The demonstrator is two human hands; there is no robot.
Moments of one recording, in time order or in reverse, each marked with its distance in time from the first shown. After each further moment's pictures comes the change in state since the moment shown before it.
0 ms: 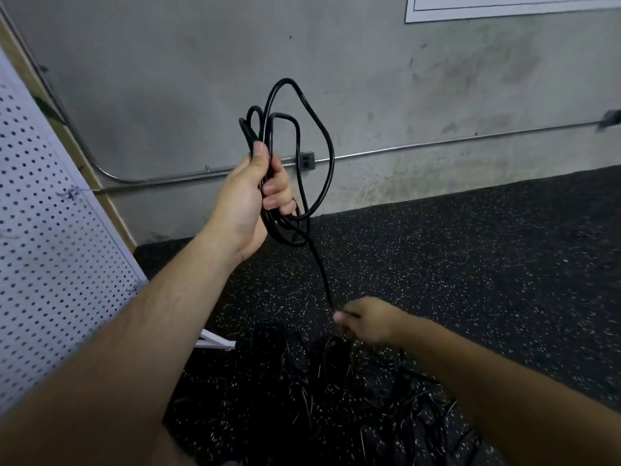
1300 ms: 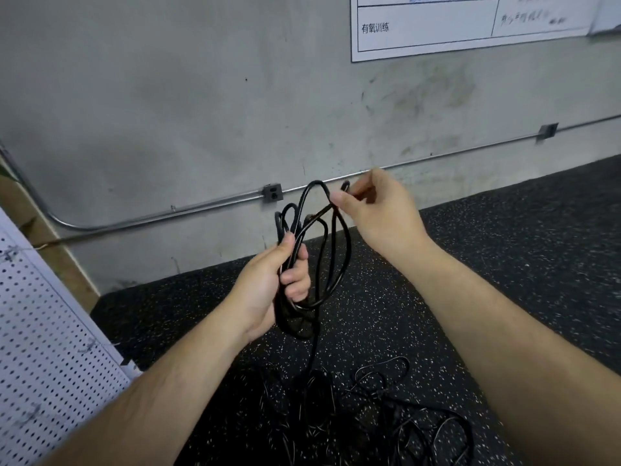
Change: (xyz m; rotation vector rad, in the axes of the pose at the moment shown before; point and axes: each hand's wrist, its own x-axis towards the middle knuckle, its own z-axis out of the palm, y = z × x) left_hand -0.010 -0.066 0.049 0.023 -0.093 -0.335; right_hand -0.063 -0.062 -0.158 0.433 1.013 -0.211
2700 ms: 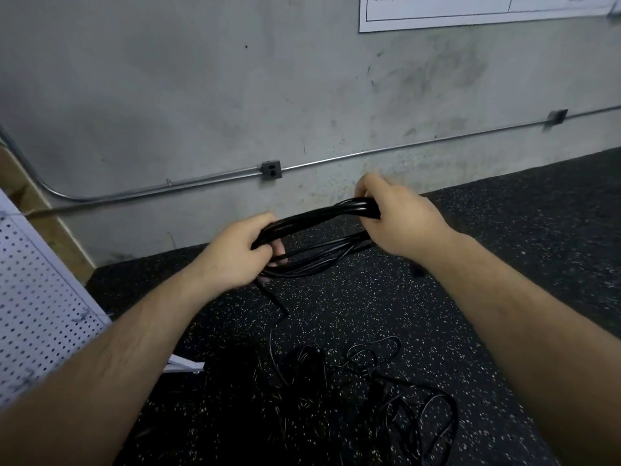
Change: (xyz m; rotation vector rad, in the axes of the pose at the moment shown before) left_hand 0.006 0.015 -0.053 1.115 0.052 0.209; right_hand -0.002 0.040 -0.023 -0.639 -0.300 -0.323
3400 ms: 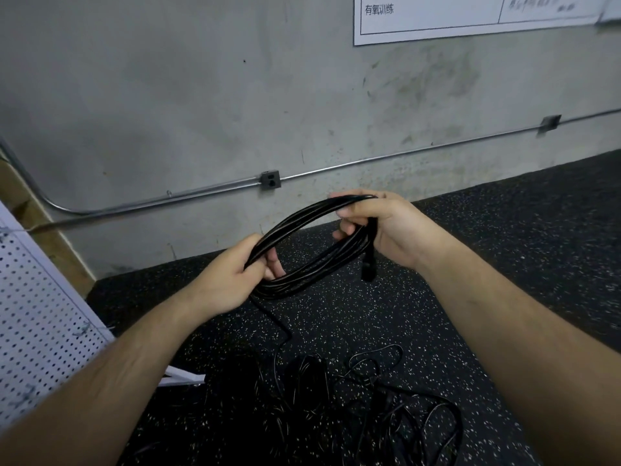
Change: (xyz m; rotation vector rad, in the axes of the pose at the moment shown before) left_hand -0.014 -0.013 0.003 -0.039 -0.030 0.026; right_hand 0.006 -0.013 -0.001 1.511 -0.304 0.291
